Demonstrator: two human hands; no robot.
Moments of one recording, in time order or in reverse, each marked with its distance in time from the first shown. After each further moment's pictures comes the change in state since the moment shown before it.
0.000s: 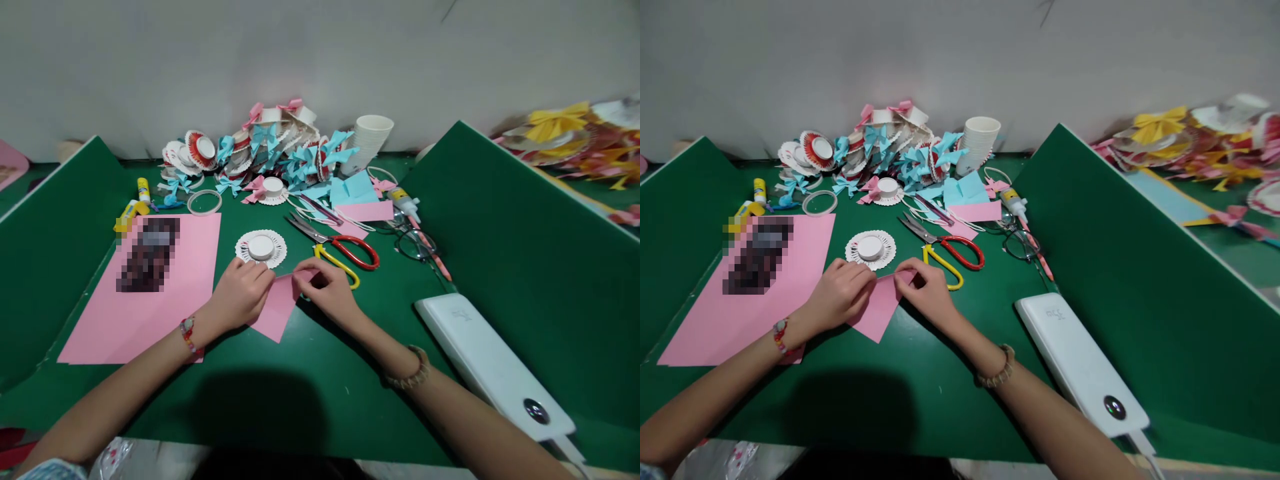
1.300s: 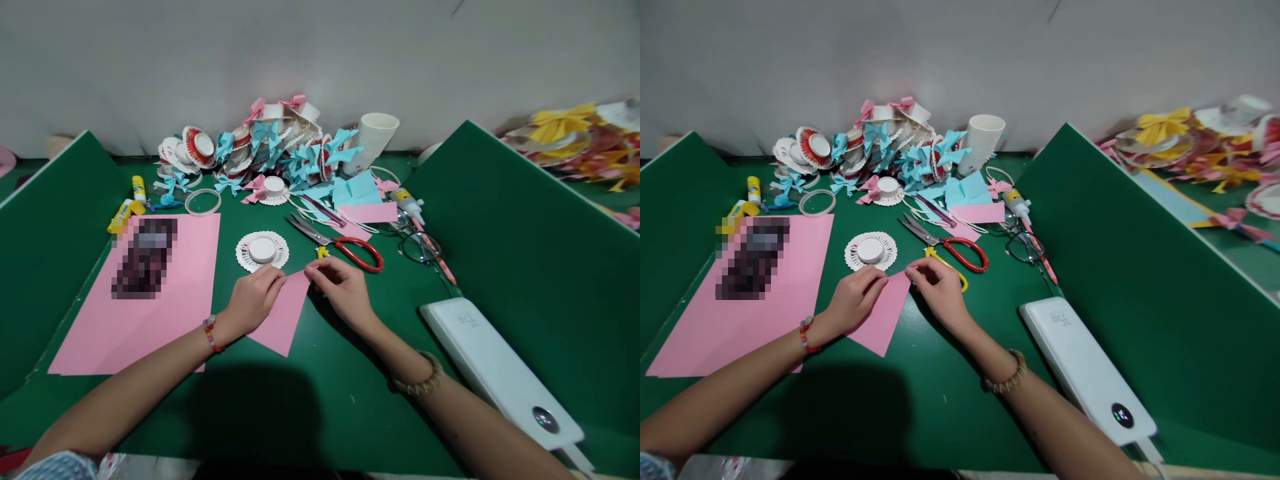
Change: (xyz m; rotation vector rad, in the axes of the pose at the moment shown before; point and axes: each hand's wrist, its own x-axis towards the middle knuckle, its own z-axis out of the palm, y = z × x) left_hand 0.010 0.008 0.027 -0.476 0.157 -0.273; right_hand 0.006 0.006 -0.006 0.222 0.130 0.189
